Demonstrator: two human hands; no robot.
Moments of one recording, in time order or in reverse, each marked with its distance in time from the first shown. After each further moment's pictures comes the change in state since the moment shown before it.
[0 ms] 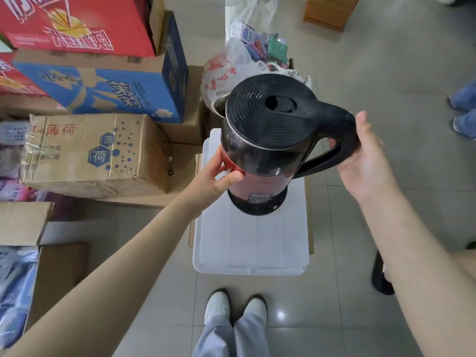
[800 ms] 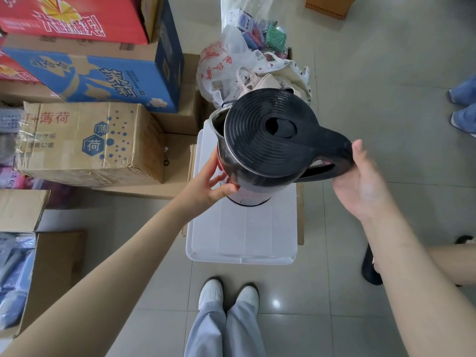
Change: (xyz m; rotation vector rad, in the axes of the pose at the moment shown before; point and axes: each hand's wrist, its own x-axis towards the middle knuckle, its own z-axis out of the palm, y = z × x) left_hand -0.020 -0.010 0.014 0.044 -0.054 -0.005; right_hand -0.030 0.003 -0.036 -0.079 -0.104 0.144
